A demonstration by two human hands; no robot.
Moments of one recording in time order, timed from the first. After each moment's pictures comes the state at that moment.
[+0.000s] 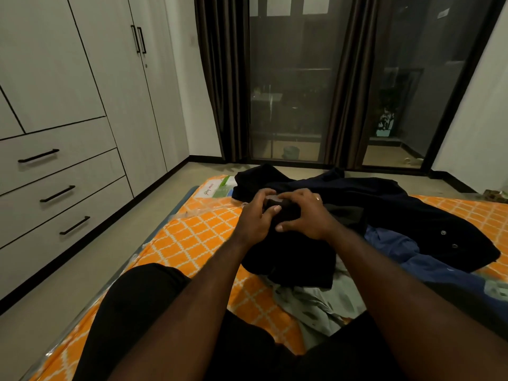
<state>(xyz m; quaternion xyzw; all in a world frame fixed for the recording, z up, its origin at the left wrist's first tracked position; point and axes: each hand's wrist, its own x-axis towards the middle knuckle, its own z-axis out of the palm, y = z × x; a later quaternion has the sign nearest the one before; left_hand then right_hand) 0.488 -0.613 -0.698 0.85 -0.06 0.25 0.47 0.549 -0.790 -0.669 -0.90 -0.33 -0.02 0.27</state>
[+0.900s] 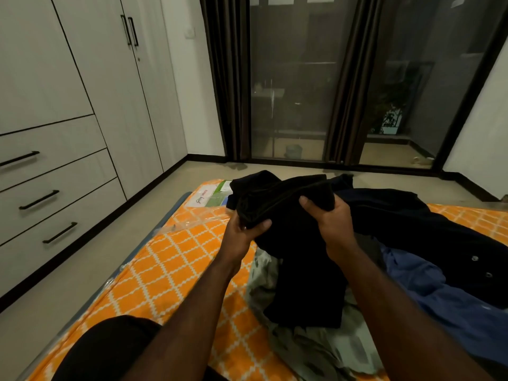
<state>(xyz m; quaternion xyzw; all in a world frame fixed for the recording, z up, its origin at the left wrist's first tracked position) 0.540 -0.586 -0.723 0.62 -0.02 0.19 0.76 0.603 -0.783 -0.673 -0.61 -0.16 -0.01 0.77</state>
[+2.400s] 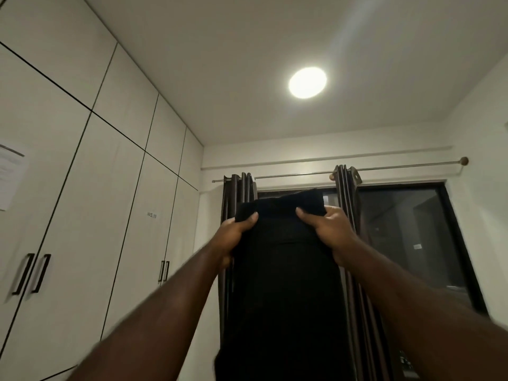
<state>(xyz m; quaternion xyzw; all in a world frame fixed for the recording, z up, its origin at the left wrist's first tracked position) 0.528 -0.507 -0.113 0.69 -0.17 0.29 0.64 0.574 -0.746 -0.105 -0.61 -0.38 -0.21 0.66</state>
